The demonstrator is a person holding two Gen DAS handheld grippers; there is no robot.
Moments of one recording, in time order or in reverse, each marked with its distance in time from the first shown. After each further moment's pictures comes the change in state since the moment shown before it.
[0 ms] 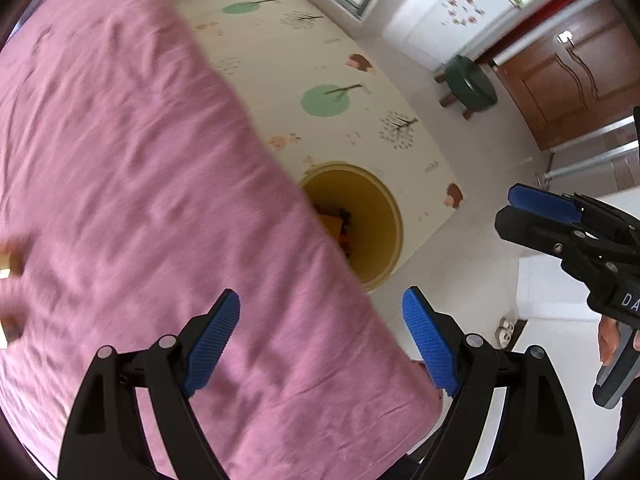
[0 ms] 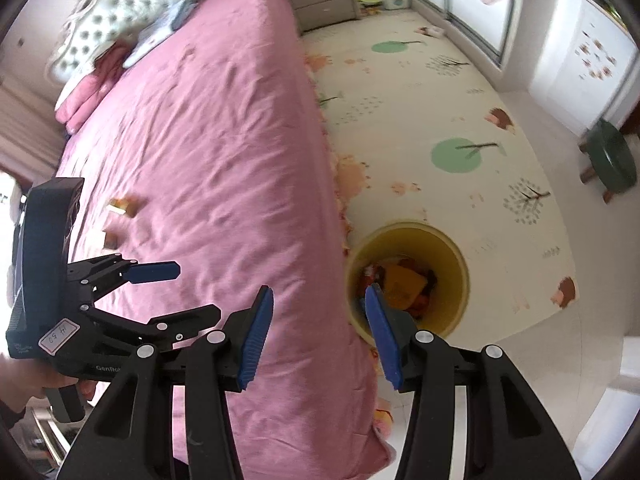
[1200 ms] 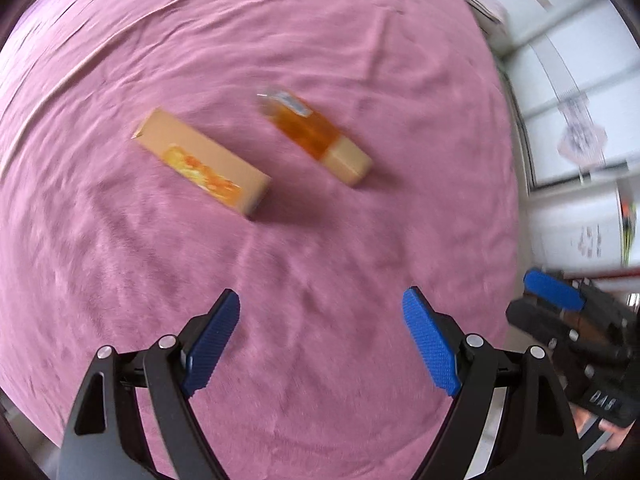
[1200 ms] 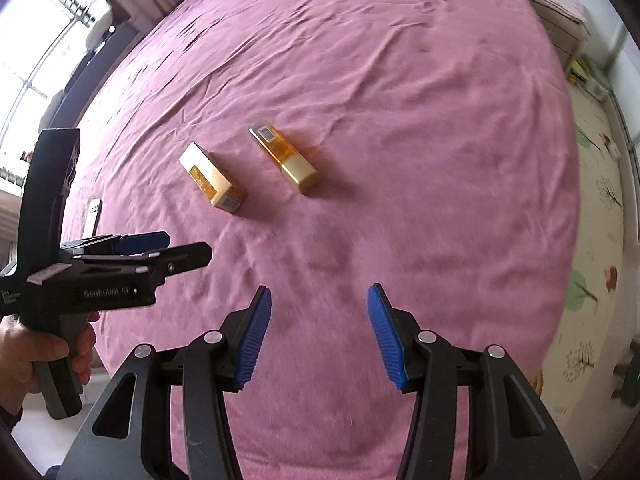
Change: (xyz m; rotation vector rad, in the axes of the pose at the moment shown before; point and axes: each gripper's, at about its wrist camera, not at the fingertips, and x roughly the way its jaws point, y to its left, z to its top) left arm -0.097 0.338 -0.127 -0.820 -0.220 0.104; right arm 0.152 0.331 0.070 -0.586 0.196 0.142
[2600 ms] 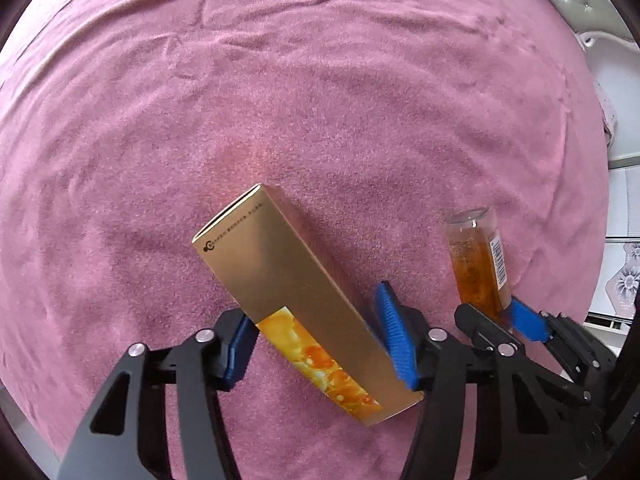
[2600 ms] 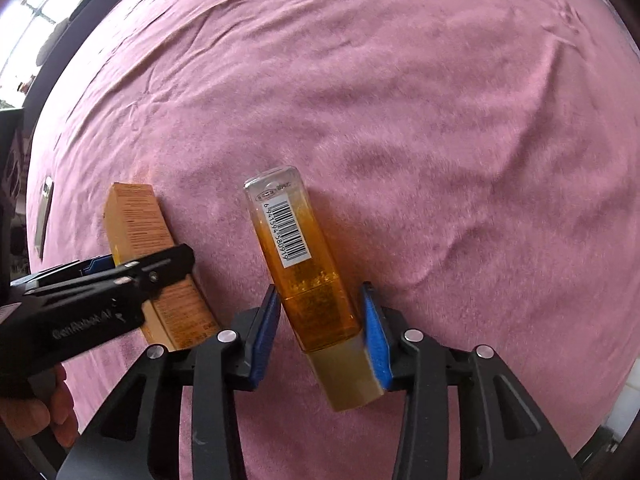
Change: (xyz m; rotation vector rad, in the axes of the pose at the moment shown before) left arm 0.074 0.103 0.084 -0.391 -0.010 0.121; right arm 0.177 0.048 0.131 -0.190 0.179 -0.014
